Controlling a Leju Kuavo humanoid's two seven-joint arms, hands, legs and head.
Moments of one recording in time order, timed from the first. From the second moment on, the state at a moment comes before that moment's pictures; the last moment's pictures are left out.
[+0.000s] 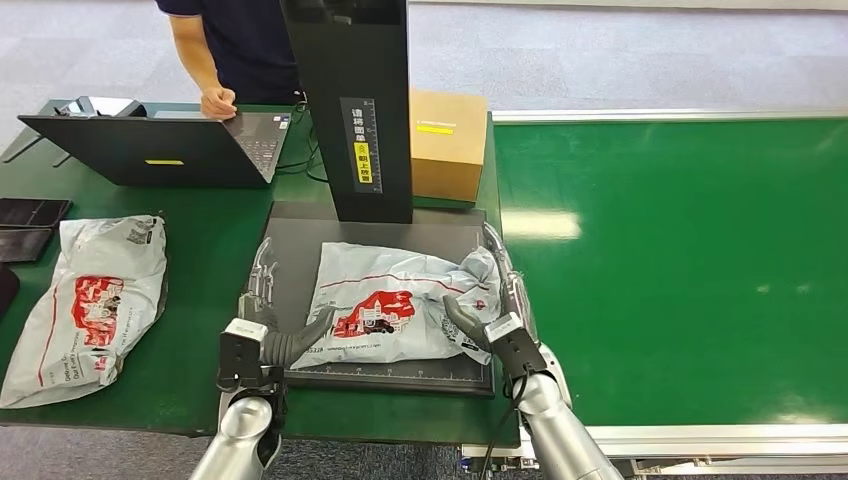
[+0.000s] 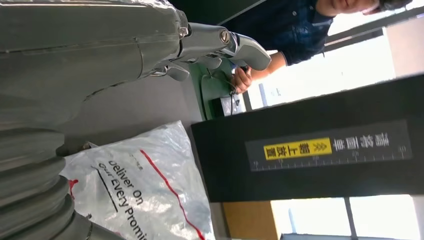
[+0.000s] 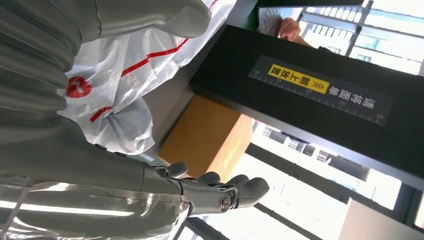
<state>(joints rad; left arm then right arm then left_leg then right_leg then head) -0.17 -0.16 -0.23 -1.18 -0.20 0.28 -0.70 -0.31 0.17 0.25 -1.09 0.22 -0.26 -0.65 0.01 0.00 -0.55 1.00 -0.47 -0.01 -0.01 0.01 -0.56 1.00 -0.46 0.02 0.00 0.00</state>
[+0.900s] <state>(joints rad) -0.19 -0.15 -0.22 -1.23 -0.42 0.23 -0.66 -0.08 0.17 0.08 -1.46 0.20 -0.19 -0.65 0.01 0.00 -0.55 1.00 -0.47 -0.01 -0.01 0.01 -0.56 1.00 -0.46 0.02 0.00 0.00</state>
